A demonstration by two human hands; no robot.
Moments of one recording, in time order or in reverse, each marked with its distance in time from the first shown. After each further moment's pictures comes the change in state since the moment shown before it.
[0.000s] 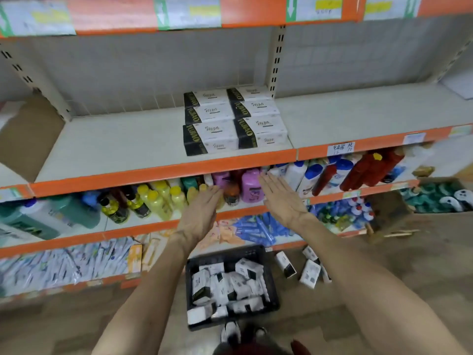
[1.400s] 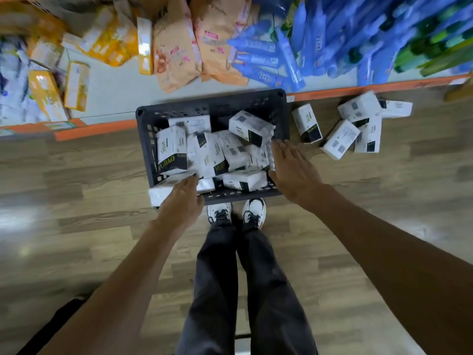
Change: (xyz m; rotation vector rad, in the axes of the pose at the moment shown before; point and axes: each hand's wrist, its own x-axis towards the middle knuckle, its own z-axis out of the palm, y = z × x) left_hand -0.170 -0.044 0.458 -0.323 -0.815 -0.697; right_hand -0.059 -0.047 0.500 0.302 -0.622 0.106
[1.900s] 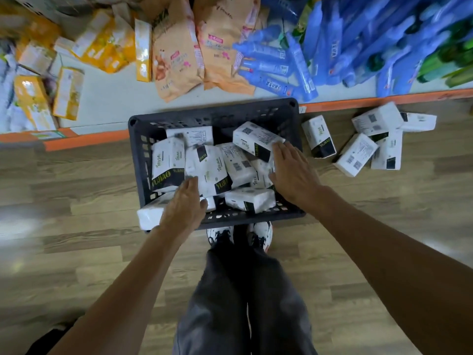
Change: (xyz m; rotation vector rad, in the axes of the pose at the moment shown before) left_hand 0.084 -0.013 0.036 -0.050 0.078 -0.005; right_hand 0.086 0.014 0.047 0.027 0.045 -0.010
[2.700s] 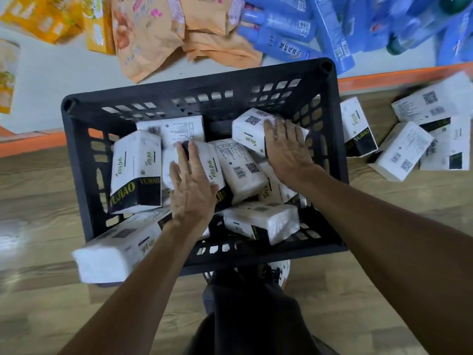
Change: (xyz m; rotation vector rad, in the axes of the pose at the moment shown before) left_hand 0.148 -0.014 0.102 -0.014 0.245 -0.024; right_hand 0.157 0.035 0.143 -0.224 0.077 0.036
